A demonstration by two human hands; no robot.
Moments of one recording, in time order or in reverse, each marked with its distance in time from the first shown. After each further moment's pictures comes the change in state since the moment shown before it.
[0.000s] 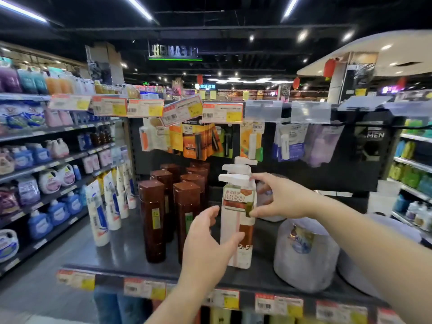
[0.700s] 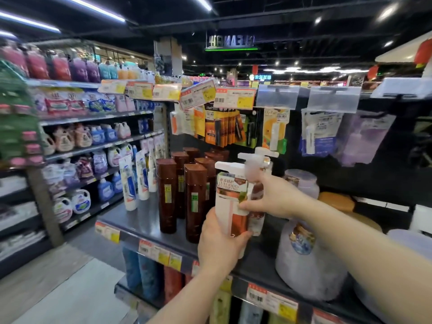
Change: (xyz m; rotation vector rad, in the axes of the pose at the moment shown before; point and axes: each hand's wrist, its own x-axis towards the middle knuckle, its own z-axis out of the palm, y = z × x) left_hand -0.010 -0.020 0.065 0.187 0.273 -0.273; right_hand 0.030 0.011 0.033 0.094 -0.007 -0.138
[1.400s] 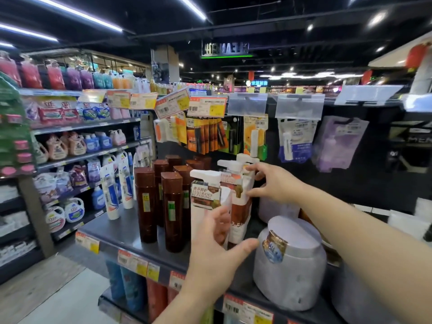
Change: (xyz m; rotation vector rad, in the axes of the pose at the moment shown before) left_hand -0.036 0.063 -0.009 -0.333 -0.165 0.142; right_hand 0.021 0.053 -0.052 -0.042 0.045 -0.069
